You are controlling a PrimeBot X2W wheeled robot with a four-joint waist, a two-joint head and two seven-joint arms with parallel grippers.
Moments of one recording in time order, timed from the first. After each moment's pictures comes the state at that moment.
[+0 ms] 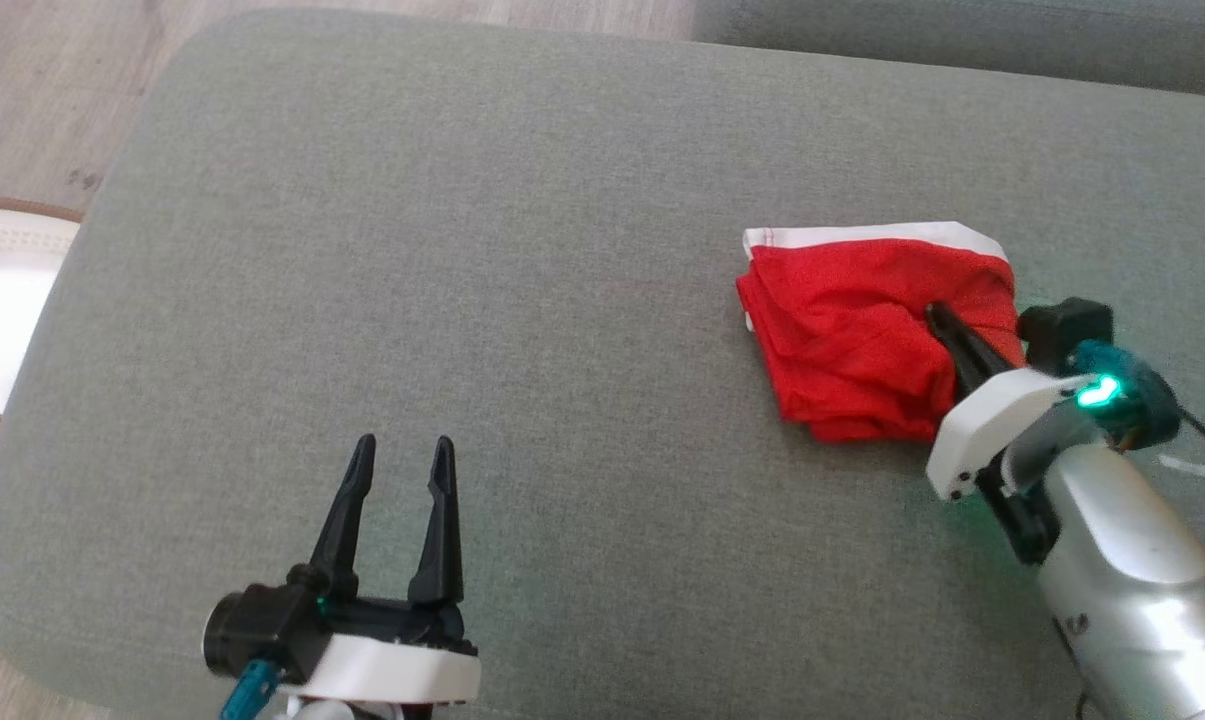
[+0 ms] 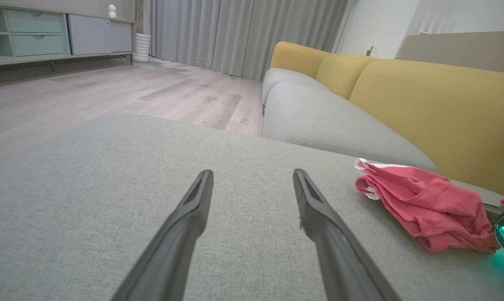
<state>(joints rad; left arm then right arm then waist) 0.01 0.05 -0.28 0.11 -0.30 -0.05 -0.26 -0.52 -0.24 0.33 0.80 0.30 0.13 -0.08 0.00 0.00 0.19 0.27</state>
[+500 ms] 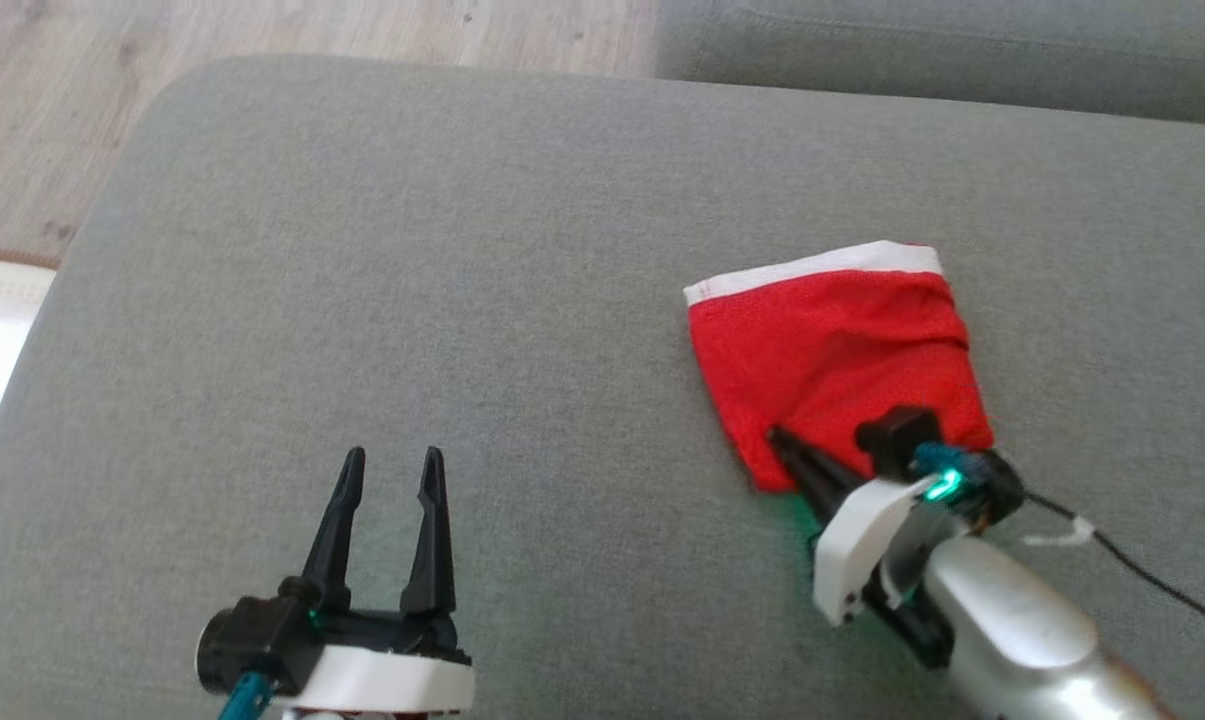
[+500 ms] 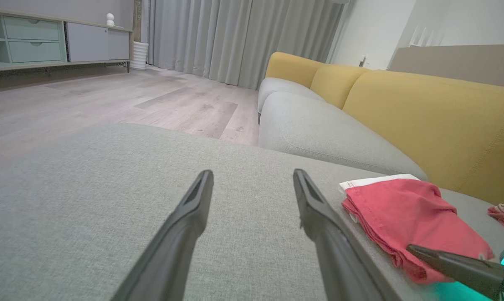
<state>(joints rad) 0.03 0.05 -0.27 0.10 -0.31 -0.03 -0.26 -0.44 -0.22 0.71 0.73 0.46 0.13 -0.08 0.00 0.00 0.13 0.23</state>
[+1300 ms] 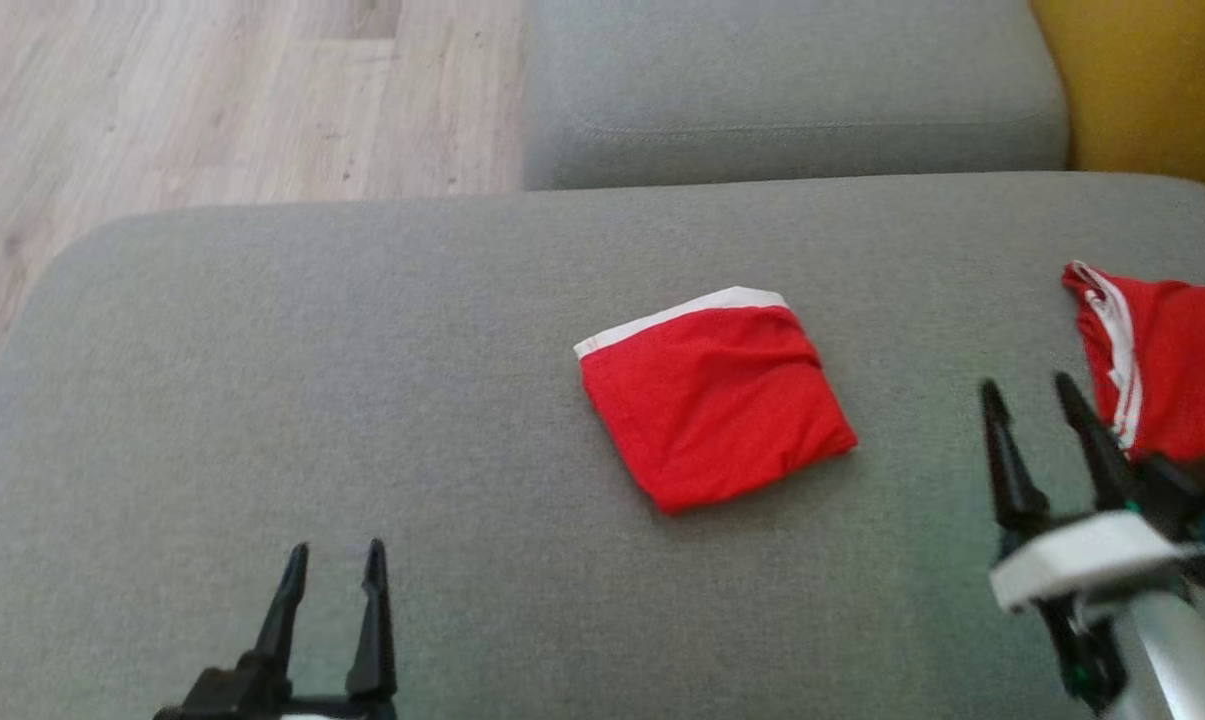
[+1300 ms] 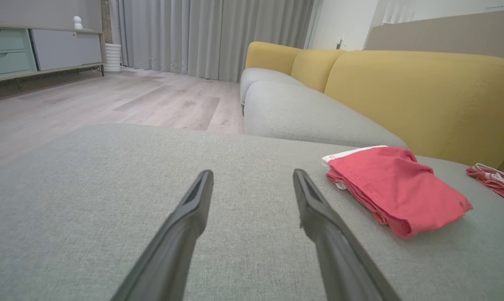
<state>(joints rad) 0.12 0.05 -0.14 0.22 -0.23 -0.06 -0.26 -0.15 -0.23 0.14 0.43 0.32 0.13 -0.25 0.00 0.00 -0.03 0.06</state>
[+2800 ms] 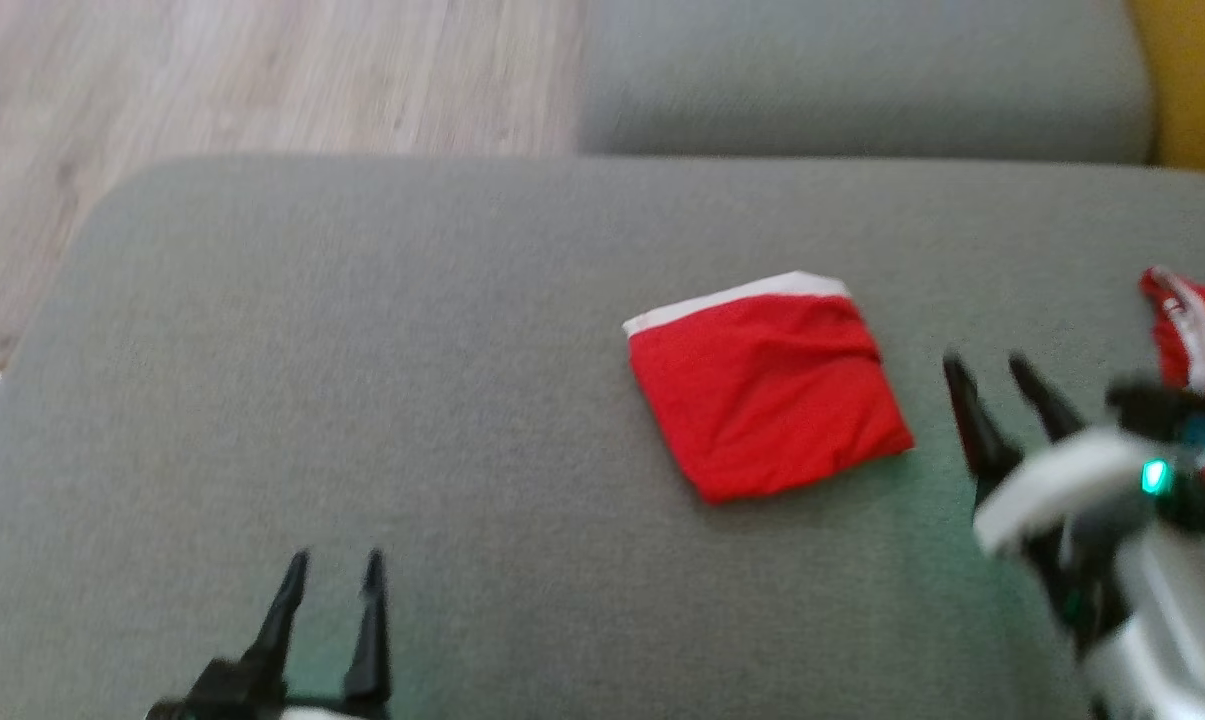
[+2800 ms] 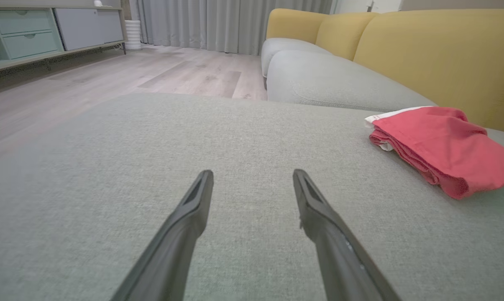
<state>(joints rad) 0.09 0.05 -0.10 0.32 -0.16 -0.12 -0.26 -0.22 -0.22 0.14 0.38 0.50 0.13 0.07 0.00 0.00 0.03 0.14</state>
